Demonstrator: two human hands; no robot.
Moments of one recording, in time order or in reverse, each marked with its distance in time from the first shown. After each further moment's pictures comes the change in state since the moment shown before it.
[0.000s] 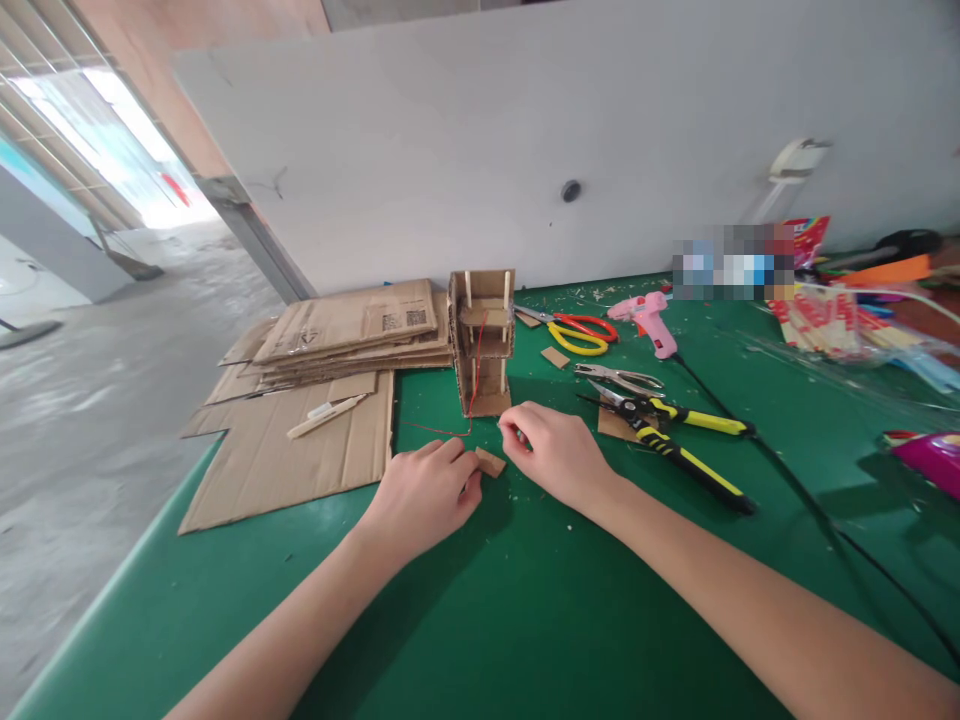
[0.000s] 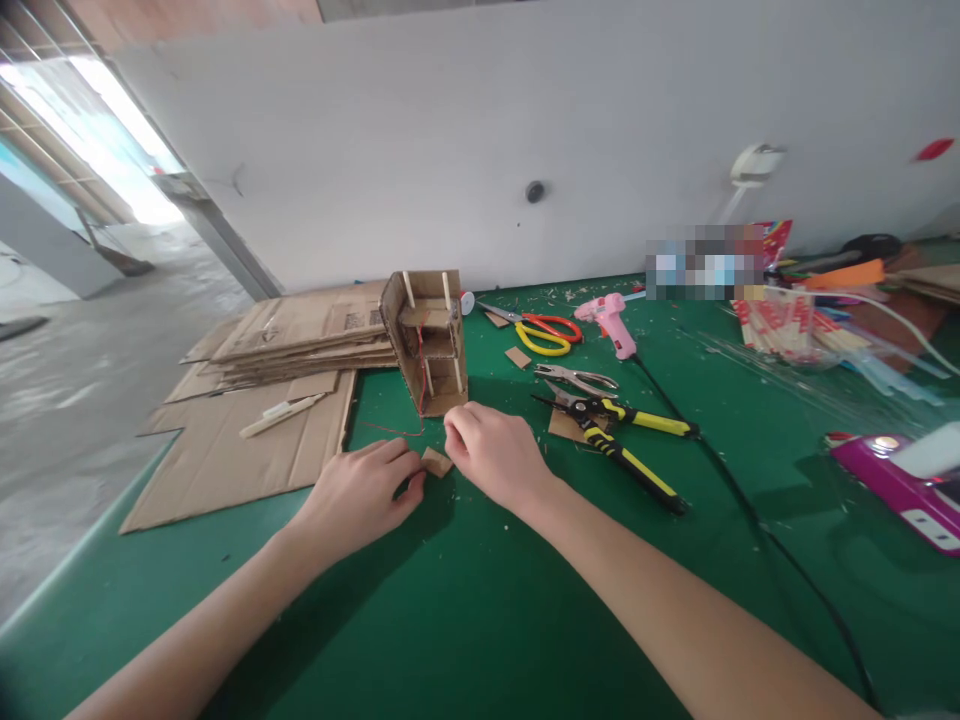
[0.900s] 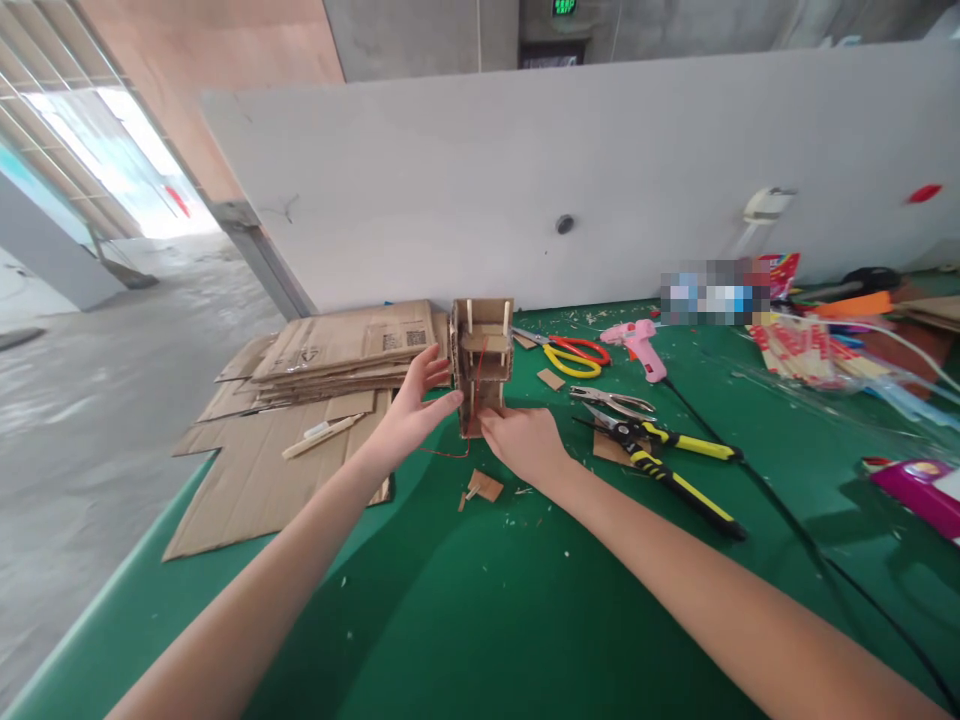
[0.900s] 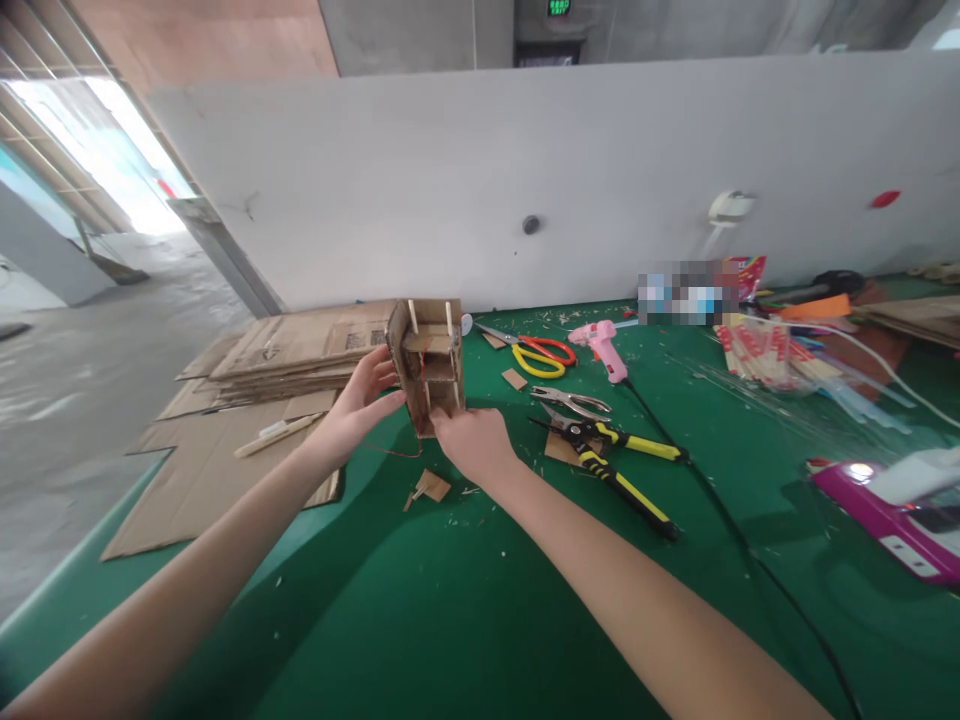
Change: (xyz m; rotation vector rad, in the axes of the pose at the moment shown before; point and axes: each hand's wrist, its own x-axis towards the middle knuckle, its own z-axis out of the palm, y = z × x) left_hand 0.076 -0.068 0.008 -1.389 0.300 -0.220; right_hand 0.047 -0.001 0.015 -0.307 -0.213 0.057
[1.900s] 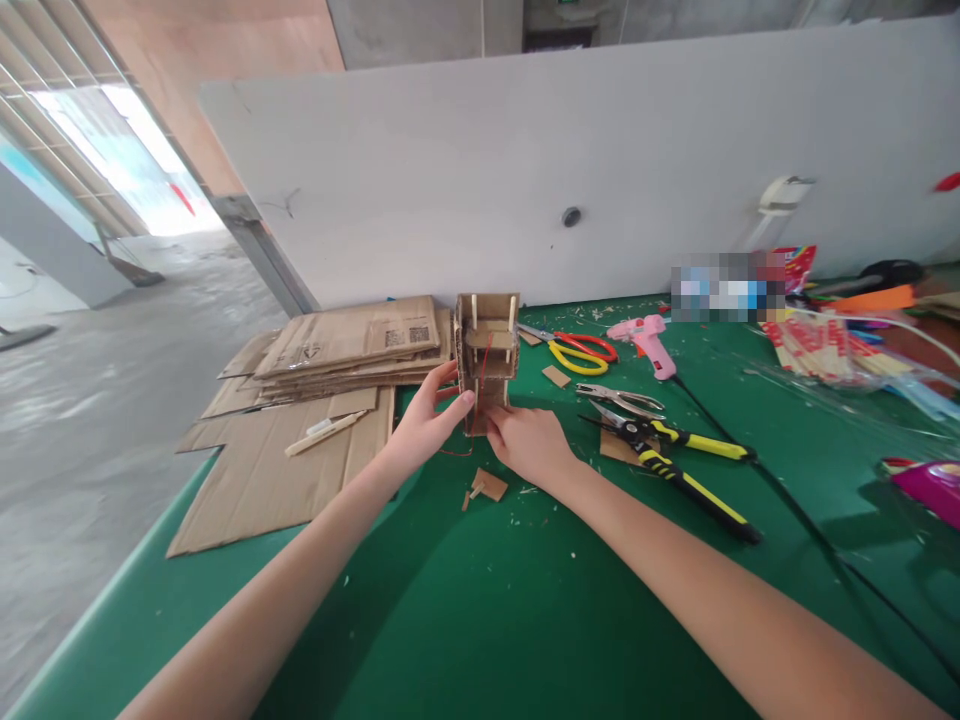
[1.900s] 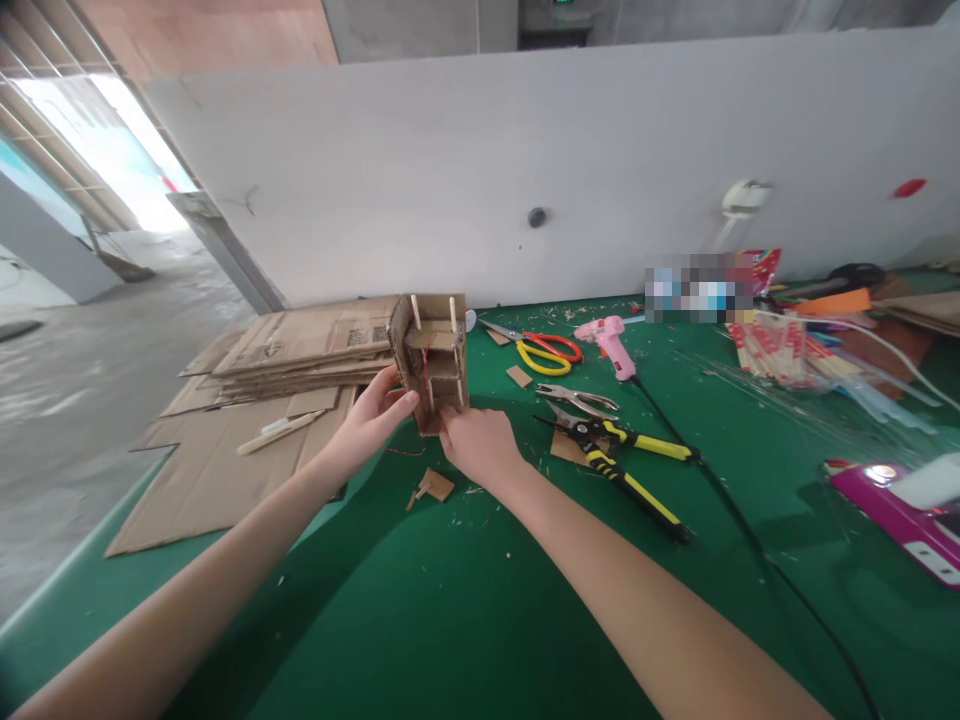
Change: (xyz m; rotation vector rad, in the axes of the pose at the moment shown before) left_hand -0.009 -0.004 0.015 0.028 0.010 -0.080; right_hand -0.001 0.000 0.001 0.024 -0.090 0.053
